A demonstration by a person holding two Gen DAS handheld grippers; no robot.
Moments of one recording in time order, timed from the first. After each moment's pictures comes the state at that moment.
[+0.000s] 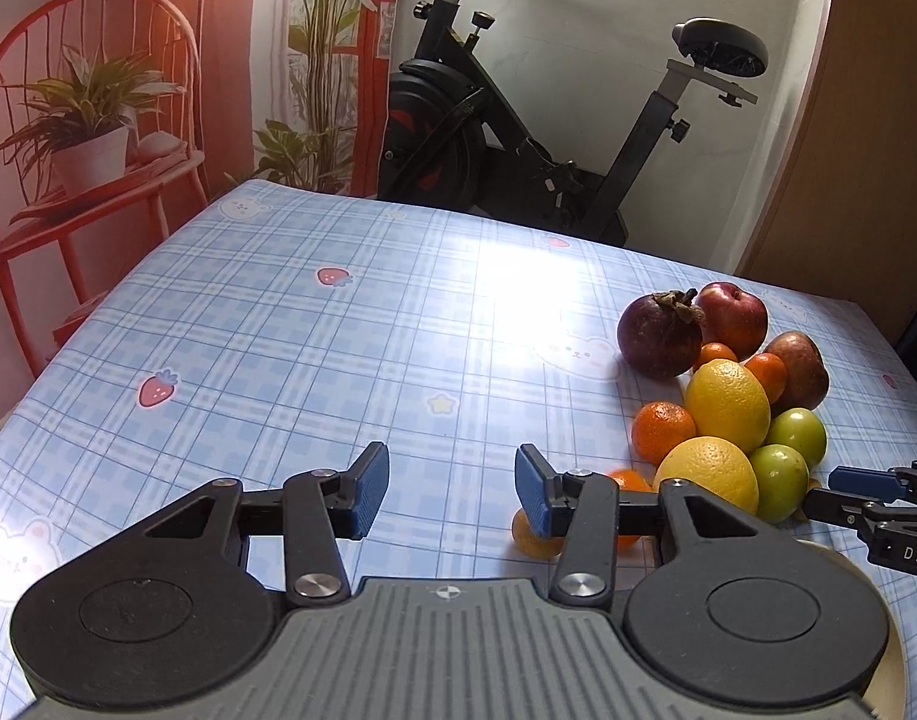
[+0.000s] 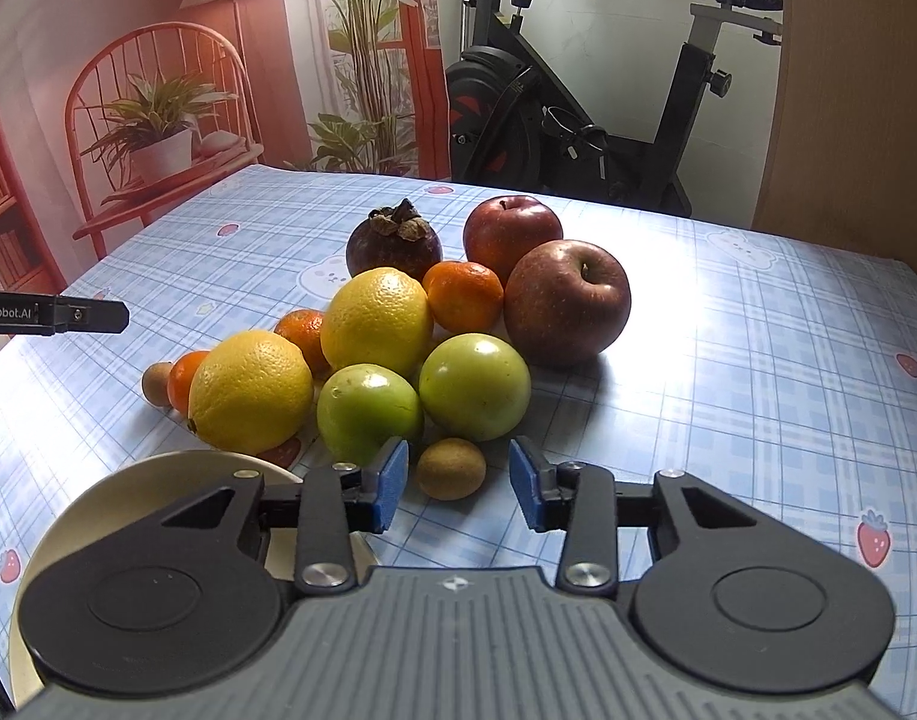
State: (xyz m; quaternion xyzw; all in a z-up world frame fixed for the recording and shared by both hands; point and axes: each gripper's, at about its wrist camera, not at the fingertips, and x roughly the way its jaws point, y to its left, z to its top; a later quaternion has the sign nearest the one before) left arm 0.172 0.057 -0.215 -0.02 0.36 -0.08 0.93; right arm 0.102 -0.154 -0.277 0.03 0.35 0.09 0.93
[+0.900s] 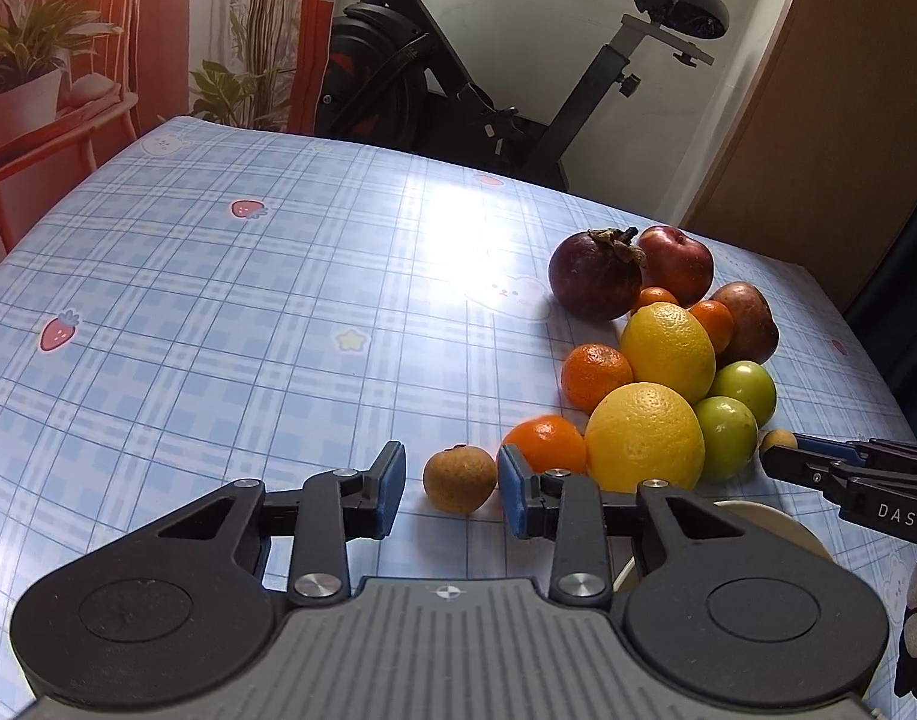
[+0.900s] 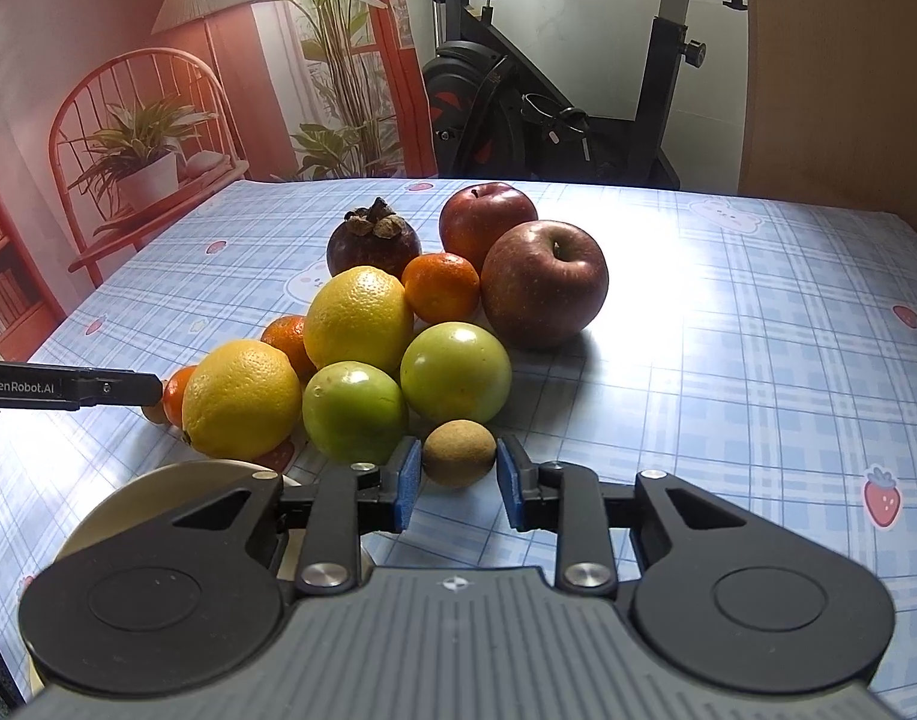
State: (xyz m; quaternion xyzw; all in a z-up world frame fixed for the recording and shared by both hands) left arm 0.175 0.047 -0.238 -0.05 0.40 -0.14 0.90; right arm 0.094 -0.167 -0.274 0.08 0.35 0.08 0.93
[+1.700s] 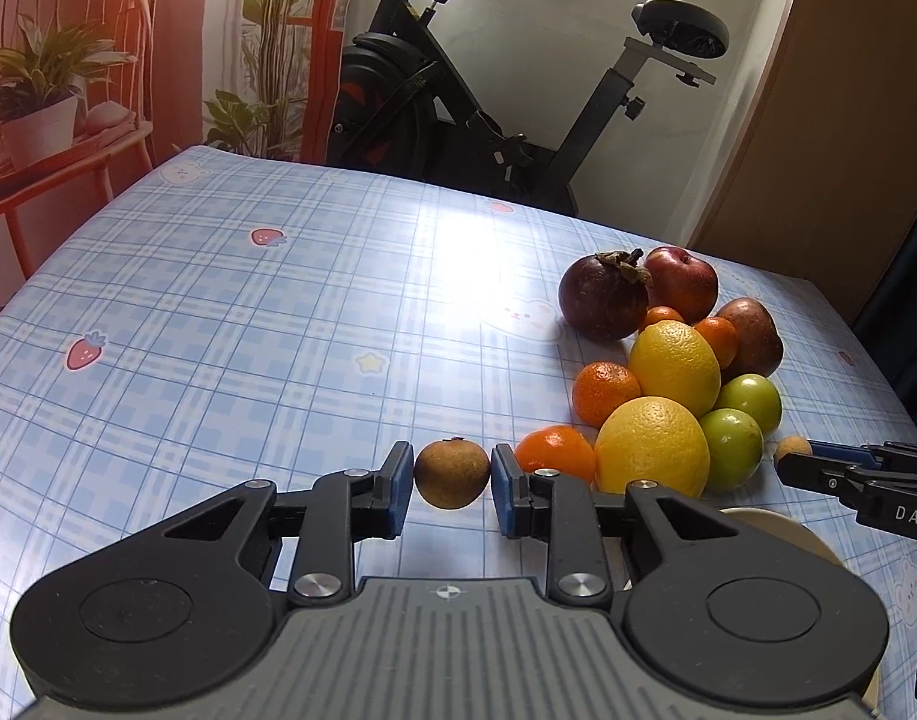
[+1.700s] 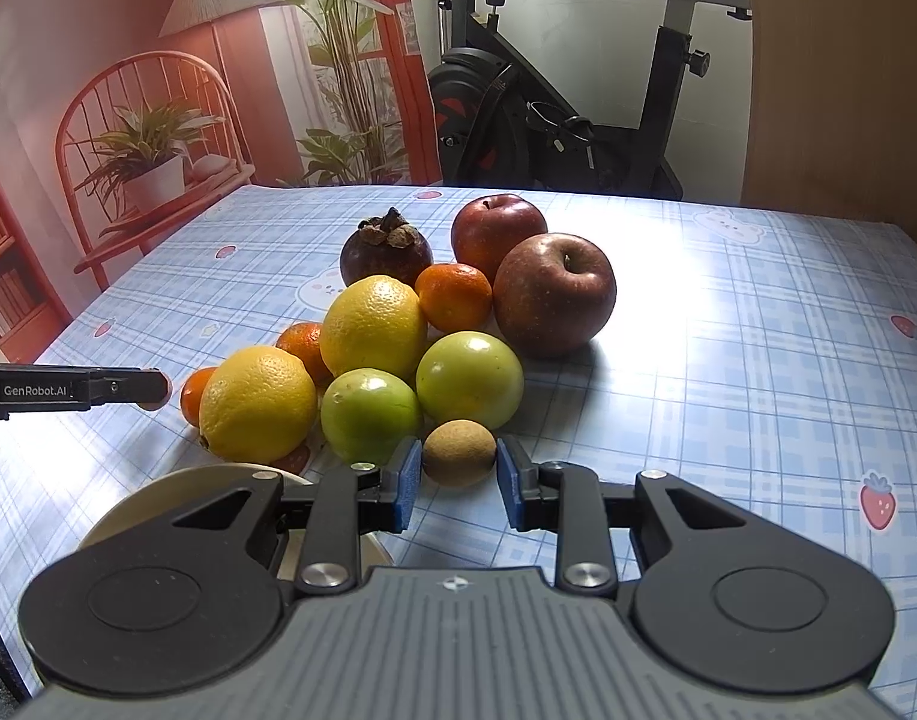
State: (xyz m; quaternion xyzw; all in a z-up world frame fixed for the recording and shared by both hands) left arm 0.164 0.048 -0.228 -0.04 0.37 -0.13 0.92; right arm 0.089 -0.162 -0.265 0.07 0.34 0.08 0.93
